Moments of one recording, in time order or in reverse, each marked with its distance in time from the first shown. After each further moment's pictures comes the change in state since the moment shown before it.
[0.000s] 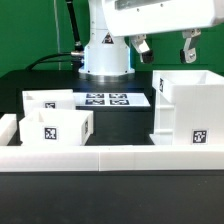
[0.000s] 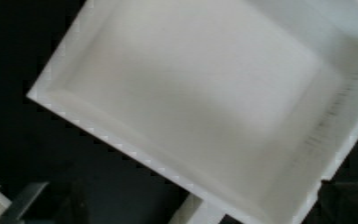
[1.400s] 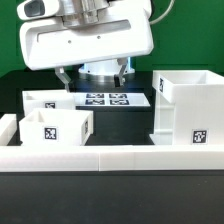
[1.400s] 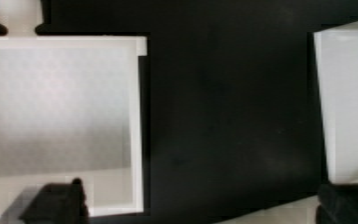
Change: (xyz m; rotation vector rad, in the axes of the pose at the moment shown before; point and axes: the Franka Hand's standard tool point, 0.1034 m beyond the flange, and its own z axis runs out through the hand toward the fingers) arm 0.054 0.109 0.039 -0.116 -0.002 -0.682
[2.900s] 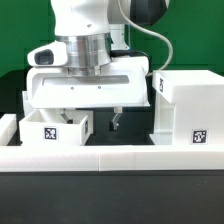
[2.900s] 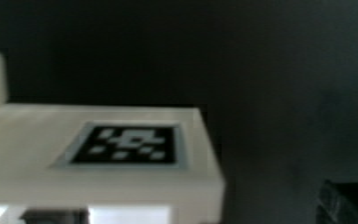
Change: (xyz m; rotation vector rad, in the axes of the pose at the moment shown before) arm -0.010 0.014 0.067 -0.068 0.047 0.022
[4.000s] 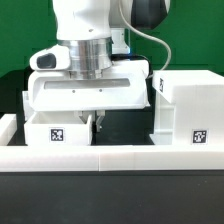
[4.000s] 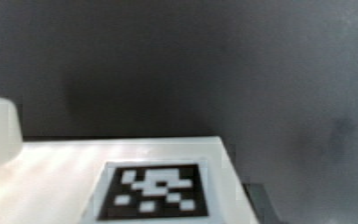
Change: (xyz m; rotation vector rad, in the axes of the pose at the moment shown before) arm -0.004 0.002 0.004 -0.003 -0.007 -0.051
